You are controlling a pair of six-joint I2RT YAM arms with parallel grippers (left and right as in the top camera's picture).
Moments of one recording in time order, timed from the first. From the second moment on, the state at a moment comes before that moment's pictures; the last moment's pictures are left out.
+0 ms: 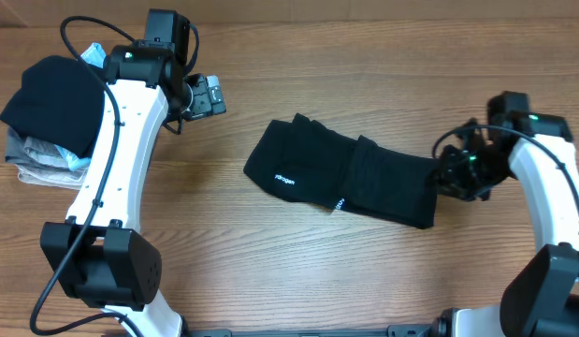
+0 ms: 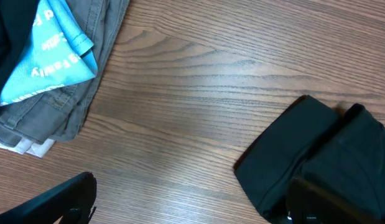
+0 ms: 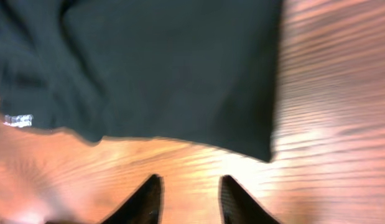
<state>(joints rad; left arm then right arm) -0.11 1.85 1.81 -1.20 -0.07 -0.39 -0.20 1.62 1.25 -1.22 -0.35 0.16</state>
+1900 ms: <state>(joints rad) -0.11 1.85 1.81 -1.20 -0.07 -0.39 -0.41 1.63 1.55 -1.37 -0.31 0.15</state>
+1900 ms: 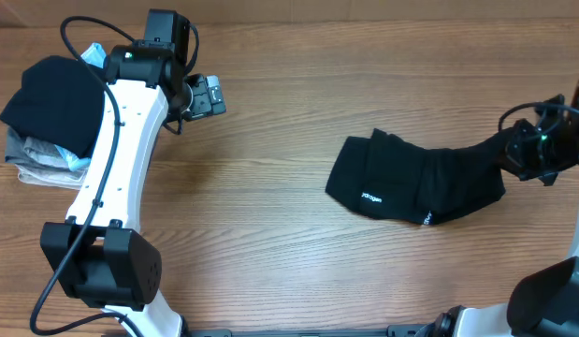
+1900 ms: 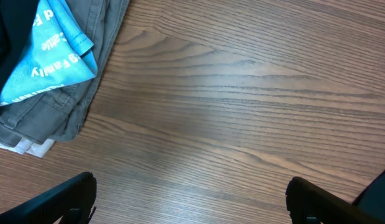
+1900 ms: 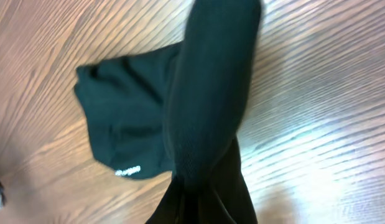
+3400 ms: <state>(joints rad) -0.11 1.85 1.81 -1.20 -0.07 -0.39 0.14 1.86 1.65 -1.23 -0.52 0.37</state>
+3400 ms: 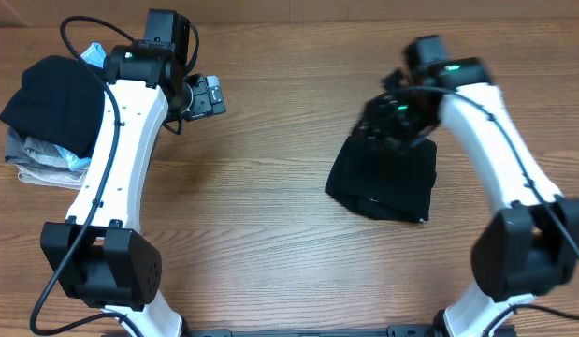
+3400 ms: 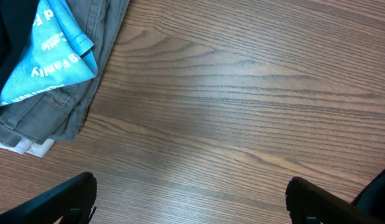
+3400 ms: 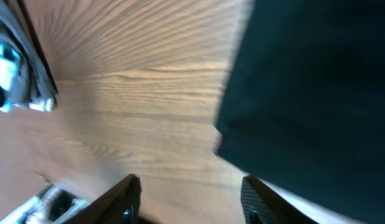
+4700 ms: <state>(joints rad) -0.11 1.85 1.81 -1.20 -0.07 -0.39 -0.06 1.77 1.15 -0.93 -0.73 0.09</state>
